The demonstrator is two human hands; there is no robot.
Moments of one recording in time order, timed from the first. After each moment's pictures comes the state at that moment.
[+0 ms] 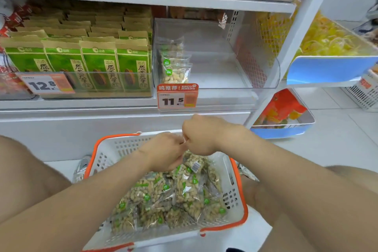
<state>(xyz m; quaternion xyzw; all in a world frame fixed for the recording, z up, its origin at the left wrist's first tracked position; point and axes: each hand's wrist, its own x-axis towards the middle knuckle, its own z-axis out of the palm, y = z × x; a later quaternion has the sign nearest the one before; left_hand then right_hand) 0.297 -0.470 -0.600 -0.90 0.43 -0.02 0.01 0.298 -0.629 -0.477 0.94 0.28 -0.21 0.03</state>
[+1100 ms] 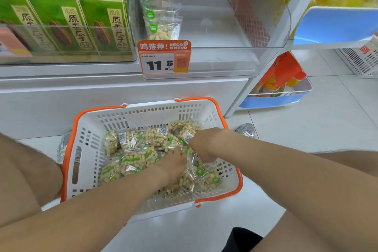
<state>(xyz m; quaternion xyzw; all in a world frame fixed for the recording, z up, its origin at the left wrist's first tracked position) 0.230 -0.527 -0.735 -0.91 0.26 0.32 -0.02 0.279 -0.658 -0.601 0.84 0.27 -0.42 0.22</state>
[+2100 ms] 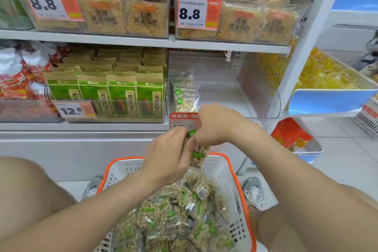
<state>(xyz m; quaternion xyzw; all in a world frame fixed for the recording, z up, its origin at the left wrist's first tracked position) 0.263 -0.473 -0.516 -0.89 0.19 -0.23 -0.33 0.310 -0.622 -0.393 0.98 0.16 -0.13 -0.03</state>
